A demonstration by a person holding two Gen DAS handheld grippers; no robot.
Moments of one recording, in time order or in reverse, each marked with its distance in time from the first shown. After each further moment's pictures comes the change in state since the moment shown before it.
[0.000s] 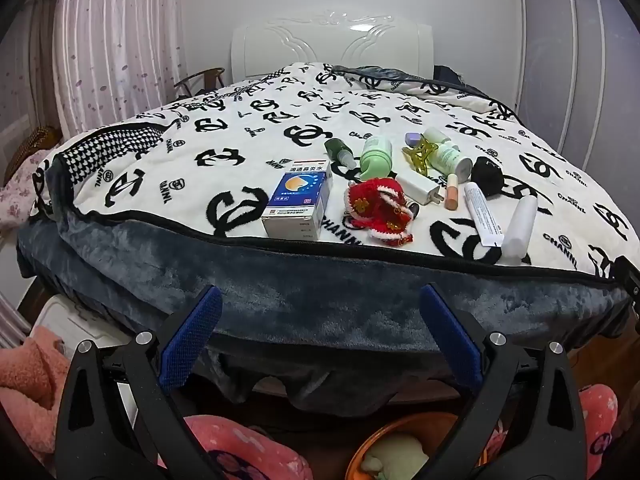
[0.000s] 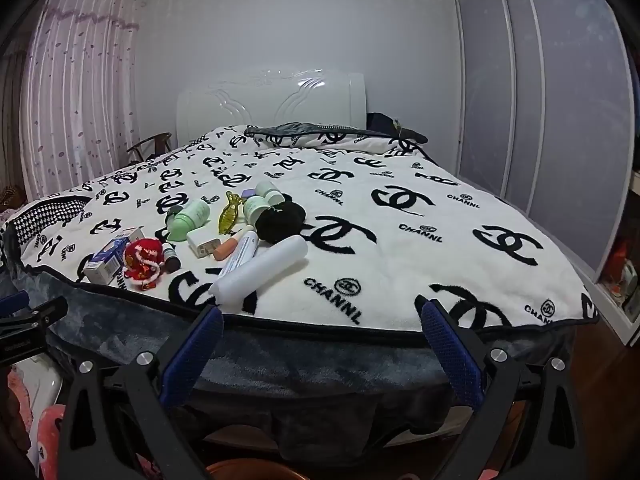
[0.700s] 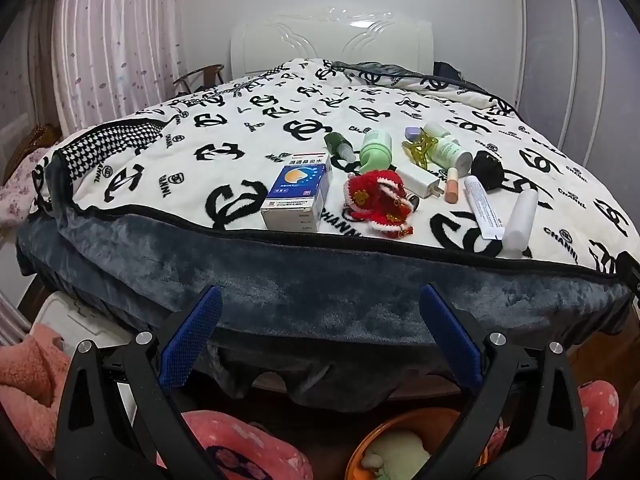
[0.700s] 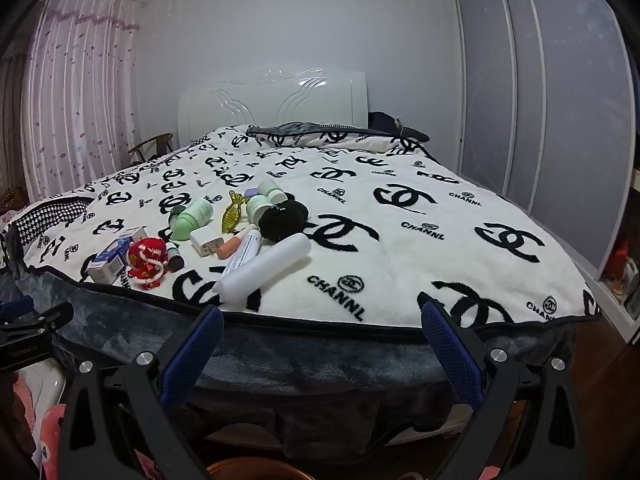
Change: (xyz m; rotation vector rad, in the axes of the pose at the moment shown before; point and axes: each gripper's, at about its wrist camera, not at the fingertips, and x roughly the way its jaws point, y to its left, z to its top) left arm 0.000 0.002 -0.010 0.001 0.008 -0.001; right arm 0.000 0.001 -0.002 0.003 0.014 0.005
